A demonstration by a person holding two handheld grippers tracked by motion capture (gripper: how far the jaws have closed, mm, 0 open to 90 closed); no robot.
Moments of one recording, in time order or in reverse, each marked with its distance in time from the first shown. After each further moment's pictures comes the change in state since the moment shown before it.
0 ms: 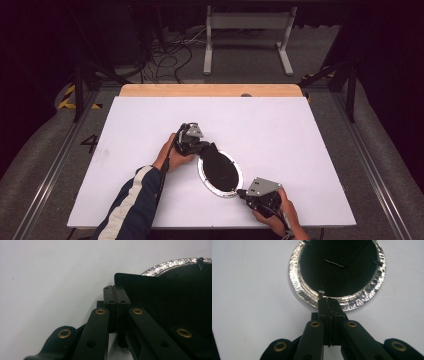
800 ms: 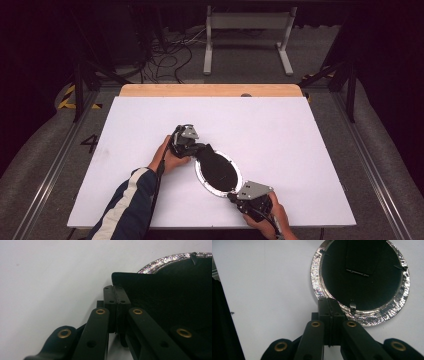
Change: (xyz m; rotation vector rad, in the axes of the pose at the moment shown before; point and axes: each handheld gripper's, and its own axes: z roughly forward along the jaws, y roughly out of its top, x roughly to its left) left arm -0.001 -0.009 -0.010 0.014 0.000 -0.024; right arm 0.024 0.010 0.010 -0.015 0.034 0.009
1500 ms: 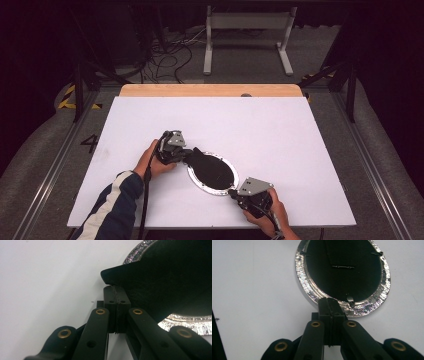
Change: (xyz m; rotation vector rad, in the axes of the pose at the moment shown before) left arm -0.001 -0.028 -0.034 0.059 0.014 0.081; right arm -0.007 0.002 0.003 0.002 -0.030 0.019
